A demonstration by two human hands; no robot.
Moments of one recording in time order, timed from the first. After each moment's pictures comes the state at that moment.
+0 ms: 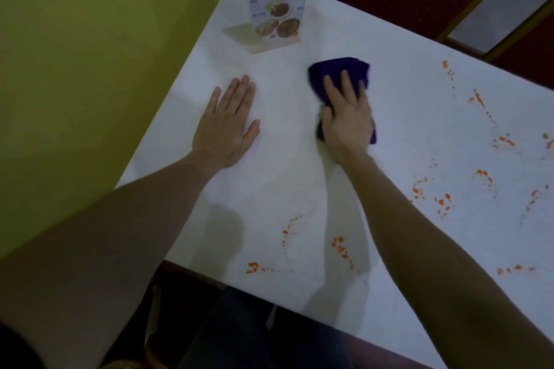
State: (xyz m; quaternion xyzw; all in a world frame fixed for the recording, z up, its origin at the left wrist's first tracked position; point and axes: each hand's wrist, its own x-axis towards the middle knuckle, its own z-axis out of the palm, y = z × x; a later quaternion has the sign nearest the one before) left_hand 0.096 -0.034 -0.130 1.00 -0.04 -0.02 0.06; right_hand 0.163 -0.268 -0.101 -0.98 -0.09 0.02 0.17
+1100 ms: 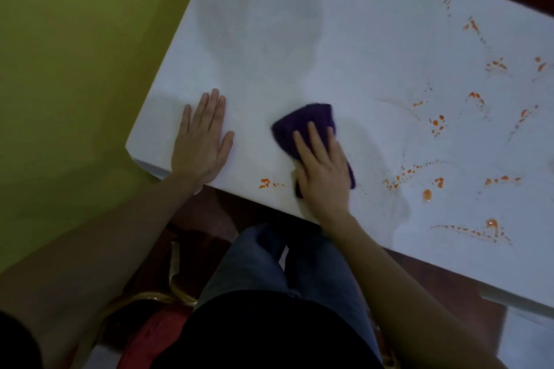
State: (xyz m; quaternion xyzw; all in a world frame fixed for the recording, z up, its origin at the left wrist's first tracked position) left_hand -0.078 -0.027 -0.129 1.00 0.00 -0.04 0.08; right_hand -0.082 -0.286 -0.111 -0.97 -0.17 0.02 0.15
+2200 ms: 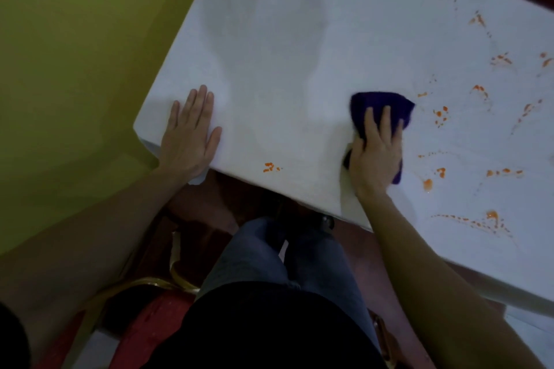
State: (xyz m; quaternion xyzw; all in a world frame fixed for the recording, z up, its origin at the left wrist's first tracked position) left_hand -0.110 -0.002 -0.132 1.00 0.01 -0.01 0.07; right_hand -0.054 -0.341 -0.107 -0.98 0.04 -0.01 0.17
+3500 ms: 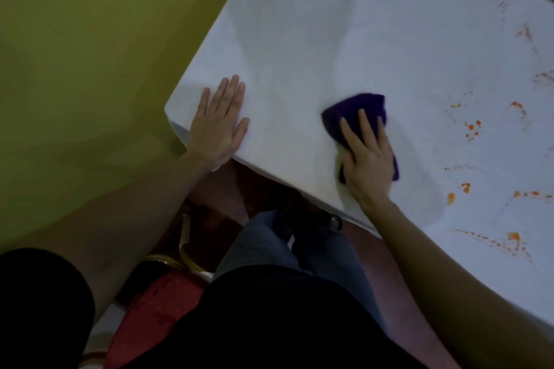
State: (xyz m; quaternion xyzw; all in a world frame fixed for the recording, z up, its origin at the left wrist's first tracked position) left_hand -0.112 -0.005 -0.135 1.00 0.02 0.00 0.06; right_hand -0.069 -0.313 -0.101 -0.97 -0.17 0.04 0.18
